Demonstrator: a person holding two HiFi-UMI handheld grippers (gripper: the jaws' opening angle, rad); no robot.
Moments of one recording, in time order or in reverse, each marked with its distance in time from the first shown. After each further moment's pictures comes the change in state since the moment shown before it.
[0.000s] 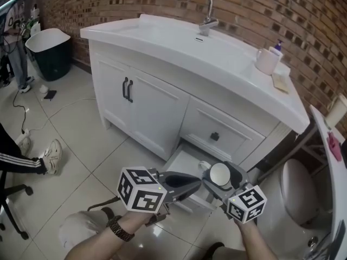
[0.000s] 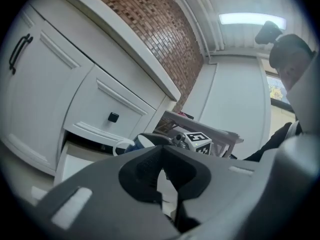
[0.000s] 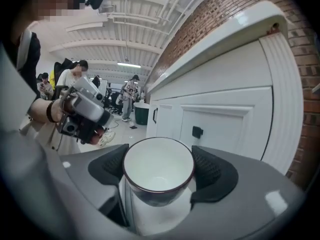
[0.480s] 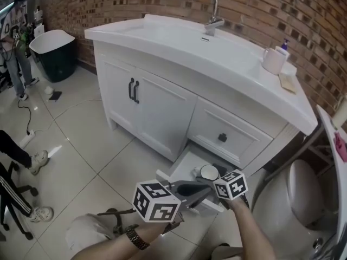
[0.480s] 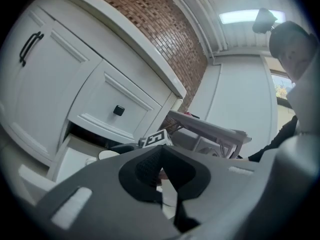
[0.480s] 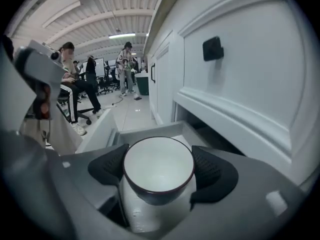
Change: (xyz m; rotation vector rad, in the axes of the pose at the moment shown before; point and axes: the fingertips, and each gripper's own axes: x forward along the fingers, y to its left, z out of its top) left arm 0.014 0.008 -0.026 -0.038 -0.044 0.049; right arm 0.093 -0.013 -0.115 0.084 0.401 0.110
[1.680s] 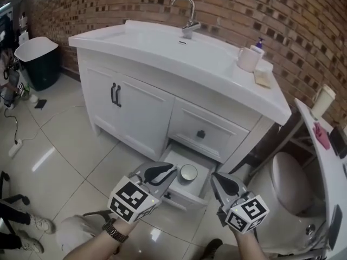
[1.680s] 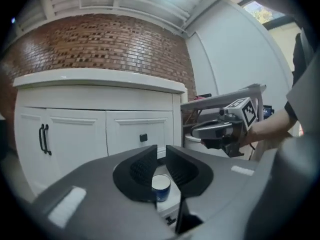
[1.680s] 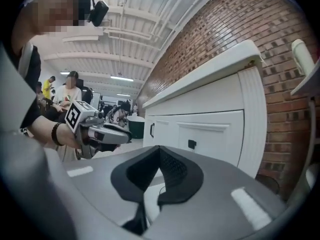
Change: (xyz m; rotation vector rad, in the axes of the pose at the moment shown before) left arm -0.045 0.021 0.038 0.549 0.019 0.334; right arm -0.195 0.064 0.075 0.010 -0.570 -0.165
